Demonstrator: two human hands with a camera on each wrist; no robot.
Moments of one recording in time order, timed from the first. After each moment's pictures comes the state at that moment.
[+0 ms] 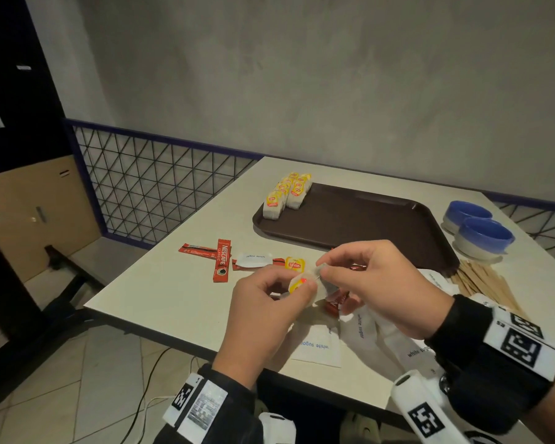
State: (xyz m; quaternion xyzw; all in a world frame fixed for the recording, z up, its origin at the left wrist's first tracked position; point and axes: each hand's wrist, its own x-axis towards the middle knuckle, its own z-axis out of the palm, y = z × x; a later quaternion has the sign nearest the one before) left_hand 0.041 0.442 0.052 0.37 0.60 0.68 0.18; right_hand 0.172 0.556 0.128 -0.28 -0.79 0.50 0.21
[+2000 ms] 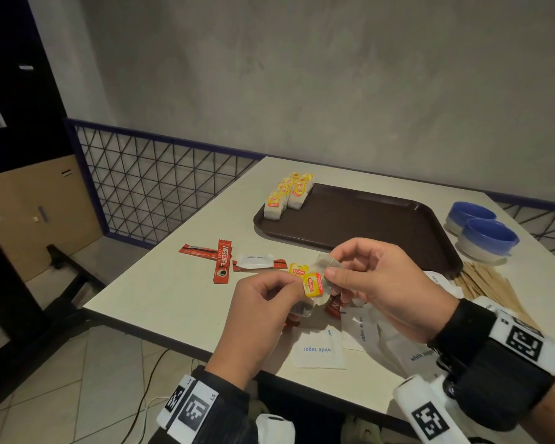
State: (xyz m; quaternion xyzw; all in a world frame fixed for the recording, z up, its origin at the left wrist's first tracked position) left_hand 0.035 0.442 0.054 0.37 0.56 0.70 0.26; right_hand 0.172 0.567 0.119 -0.26 -0.71 0.61 0.23
